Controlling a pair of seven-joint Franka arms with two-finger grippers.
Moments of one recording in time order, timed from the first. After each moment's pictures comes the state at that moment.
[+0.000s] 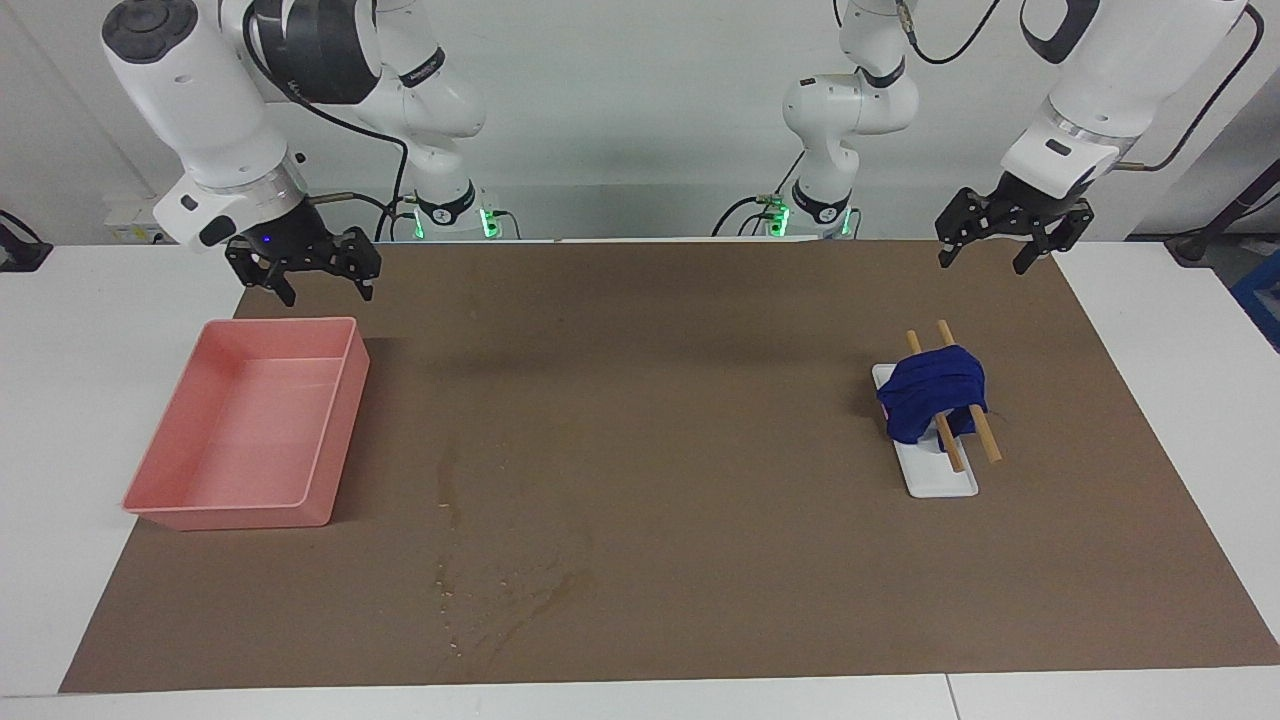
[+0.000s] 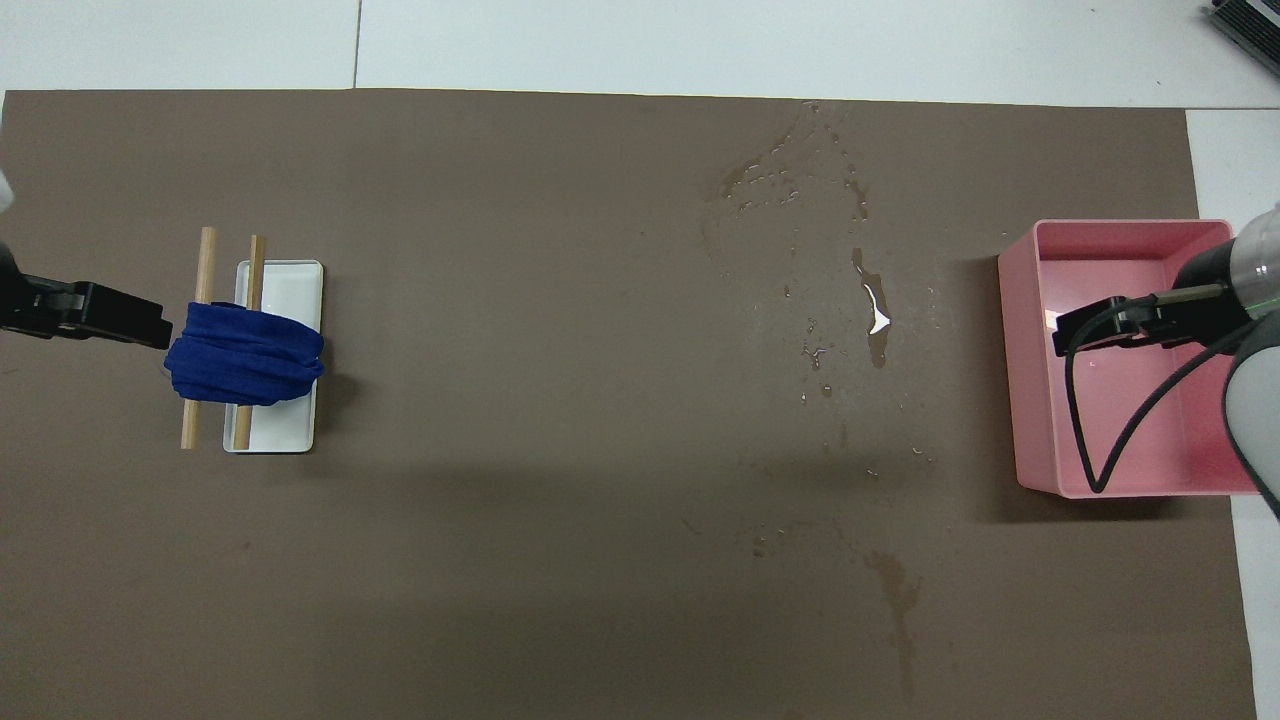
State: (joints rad) left arm -0.05 -0.01 -0.02 -1.55 -0.04 1.53 0.09; right arm -0.24 0.00 0.24 -1.67 0.00 1.62 -0.05
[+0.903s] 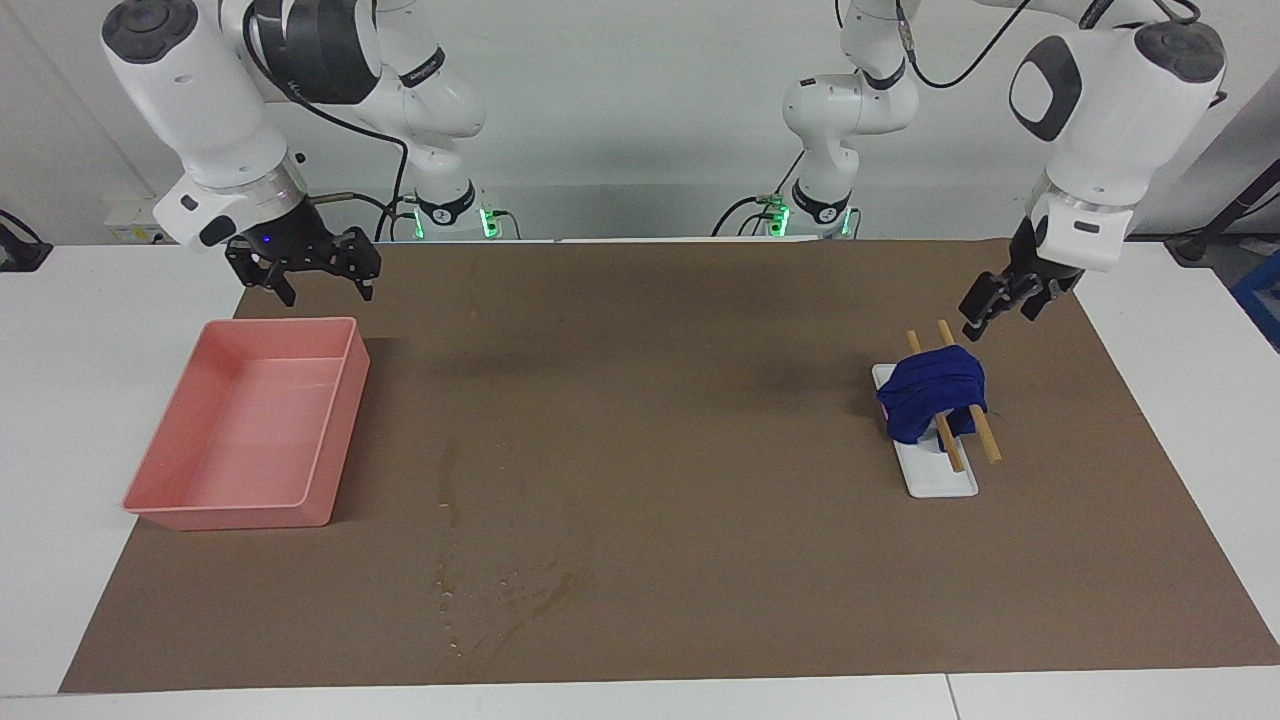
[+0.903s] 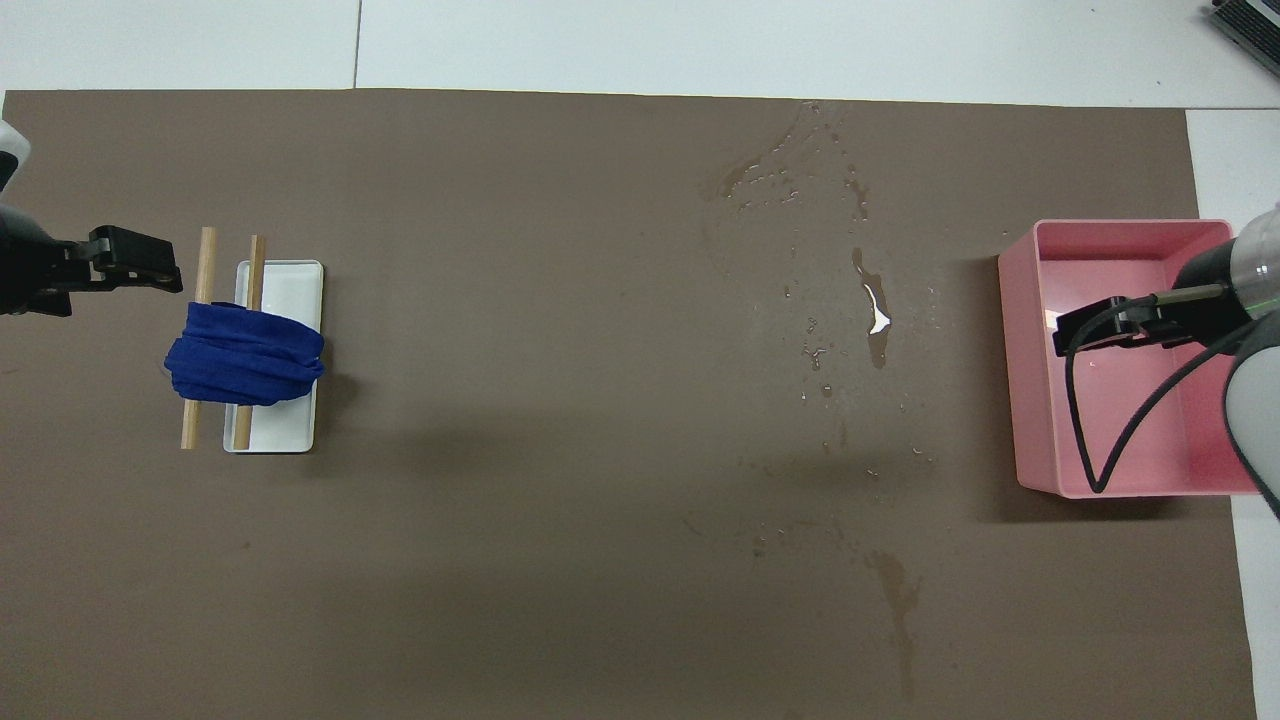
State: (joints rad) left arm -0.03 0.06 -0.01 -1.72 0.03 1.86 -0.44; right arm -0.24 0.00 0.24 -1.67 0.00 1.62 -0.05
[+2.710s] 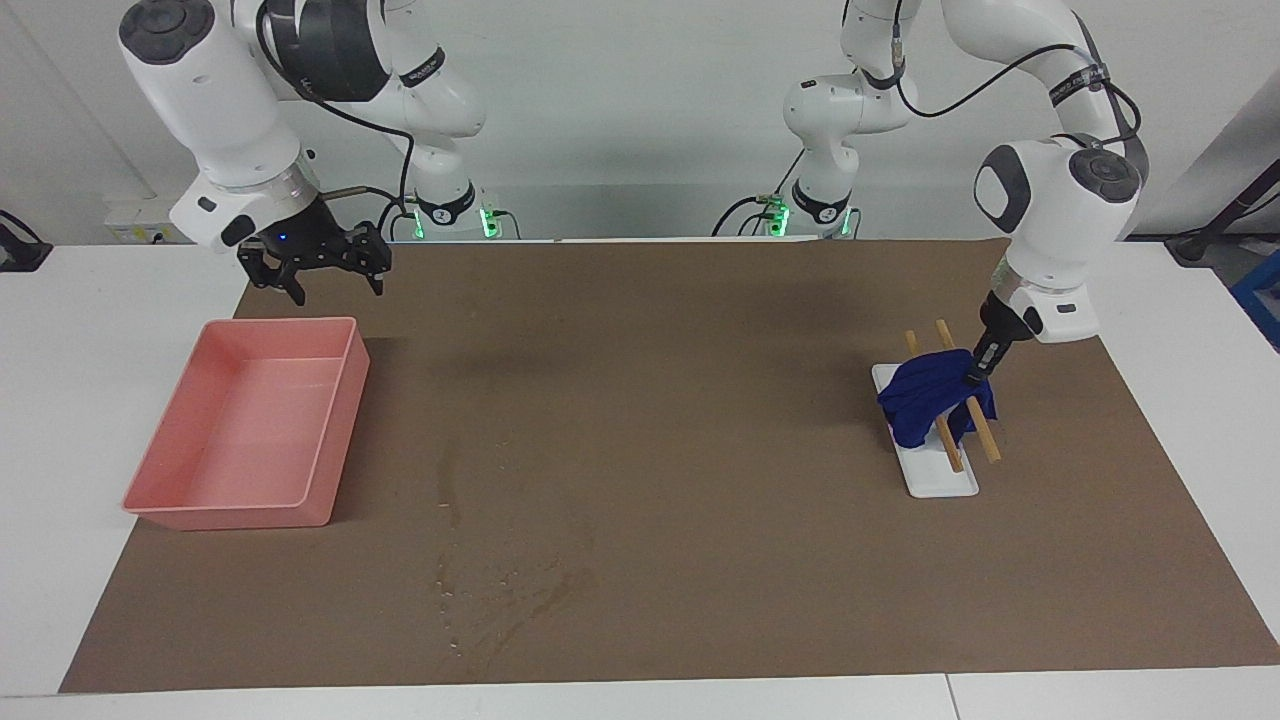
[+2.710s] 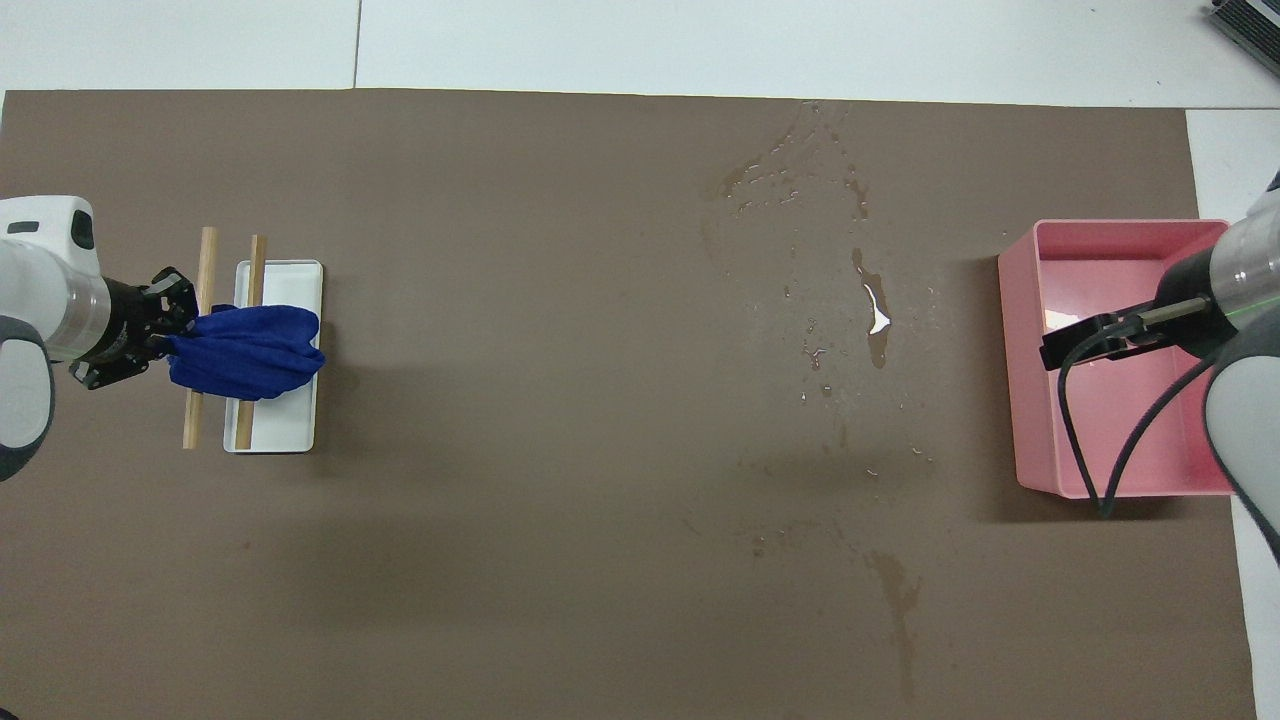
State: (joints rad) left arm 0.03 0.04 -0.01 -1.98 0.02 2.07 -0.80; right arm -0.23 -0.01 0.26 -1.67 0.00 1.60 -0.17
